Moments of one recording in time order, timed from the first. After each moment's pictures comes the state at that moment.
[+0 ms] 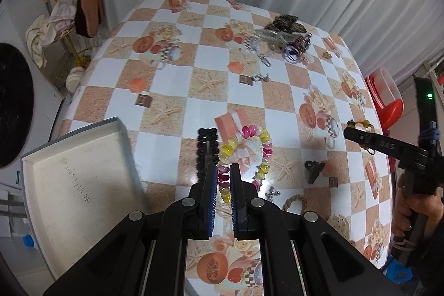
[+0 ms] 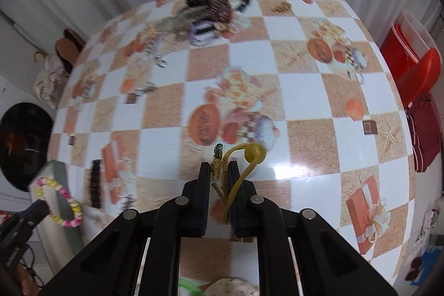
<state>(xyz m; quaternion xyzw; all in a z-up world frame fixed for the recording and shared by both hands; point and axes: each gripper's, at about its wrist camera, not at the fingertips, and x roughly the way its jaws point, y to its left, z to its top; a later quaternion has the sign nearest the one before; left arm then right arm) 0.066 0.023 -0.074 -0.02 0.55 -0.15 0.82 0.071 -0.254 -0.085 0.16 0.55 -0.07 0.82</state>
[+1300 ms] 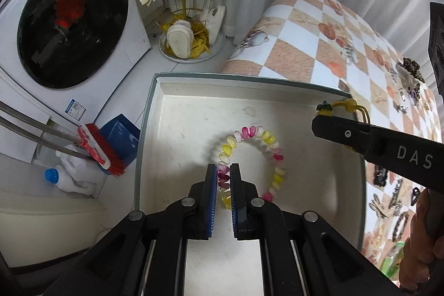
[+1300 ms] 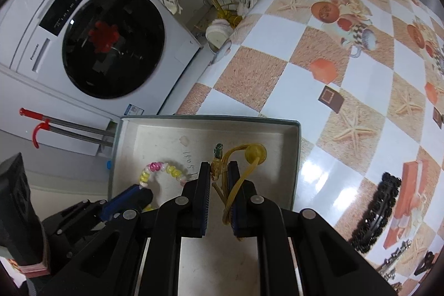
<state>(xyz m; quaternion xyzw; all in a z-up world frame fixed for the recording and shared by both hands) 0.057 0.229 -0.142 -0.08 0.57 0.07 0.82 0.145 0.080 -0.127 0.06 0.61 0.23 0.75</state>
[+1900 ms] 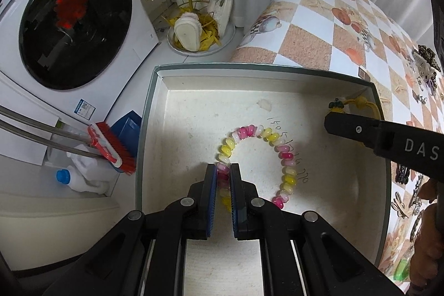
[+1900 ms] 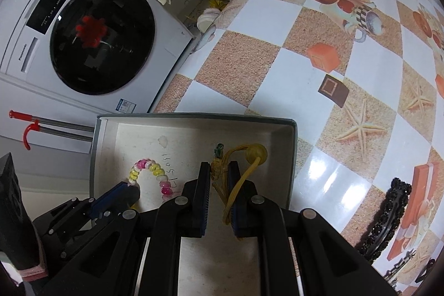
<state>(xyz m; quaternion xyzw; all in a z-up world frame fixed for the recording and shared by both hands) 0.068 0.227 -0.157 -0.05 0.59 0.09 0.80 0.156 0.075 -0.149 0.06 0.63 0.22 0.74</state>
